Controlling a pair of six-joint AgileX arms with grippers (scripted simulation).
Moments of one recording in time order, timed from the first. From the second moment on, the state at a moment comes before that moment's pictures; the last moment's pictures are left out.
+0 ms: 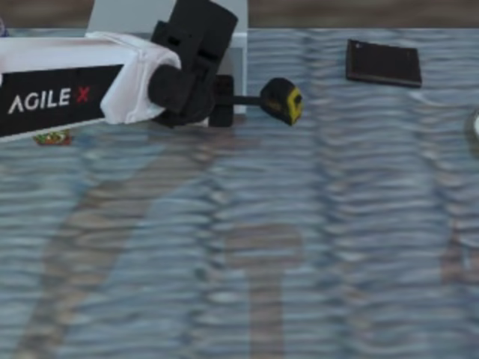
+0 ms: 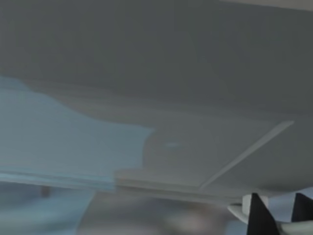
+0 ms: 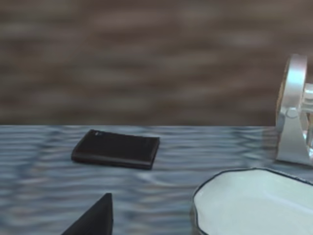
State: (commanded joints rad) left arm -0.55 1.96 1.36 -0.30 -0.25 -0.36; right arm 0.00 0.00 0.00 0.00 0.00 0.00
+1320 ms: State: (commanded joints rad) left arm -0.53 1.91 1.30 -0.27 -0.22 -0.30; right arm 0.00 0.00 0.00 0.00 0.00 0.00
